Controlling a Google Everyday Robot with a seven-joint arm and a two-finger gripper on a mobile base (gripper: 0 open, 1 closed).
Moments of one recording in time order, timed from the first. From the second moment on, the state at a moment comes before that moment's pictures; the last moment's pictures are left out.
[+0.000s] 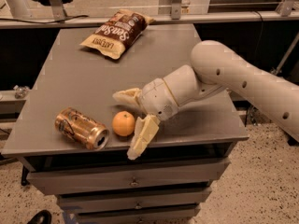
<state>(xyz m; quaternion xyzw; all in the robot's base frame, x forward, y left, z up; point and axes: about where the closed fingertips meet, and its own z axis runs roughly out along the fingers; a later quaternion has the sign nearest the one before) 0.443 0.068 0.837 -0.67 0.52 0.43 0.31</state>
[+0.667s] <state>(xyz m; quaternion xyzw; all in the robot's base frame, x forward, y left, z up) 0.449 0.058 0.841 -0.66 0.53 0.42 0.32</state>
